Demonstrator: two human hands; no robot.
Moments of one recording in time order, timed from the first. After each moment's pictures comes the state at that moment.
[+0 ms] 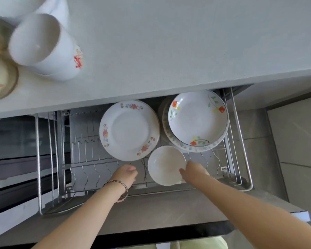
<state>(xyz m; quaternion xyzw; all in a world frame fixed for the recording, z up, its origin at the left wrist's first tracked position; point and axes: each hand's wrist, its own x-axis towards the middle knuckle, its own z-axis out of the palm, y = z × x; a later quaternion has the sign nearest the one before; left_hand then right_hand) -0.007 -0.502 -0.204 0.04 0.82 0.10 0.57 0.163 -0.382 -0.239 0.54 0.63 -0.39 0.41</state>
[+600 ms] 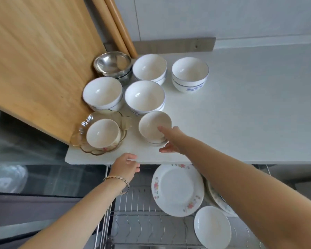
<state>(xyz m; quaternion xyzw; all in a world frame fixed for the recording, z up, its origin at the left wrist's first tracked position) -0.207 -0.495 -0.032 0.08 0.84 0.35 0.41 -0.140 -0.332 -0.024 0.52 0.48 -0.70 0.06</state>
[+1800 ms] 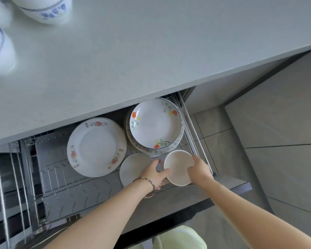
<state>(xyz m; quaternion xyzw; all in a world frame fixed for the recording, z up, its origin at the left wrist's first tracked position) 0.120 -0.411 -0.174 0.17 0.71 0.11 0.67 0.260 -0.354 -0.176 0.71 0.50 -0.47 0.15</state>
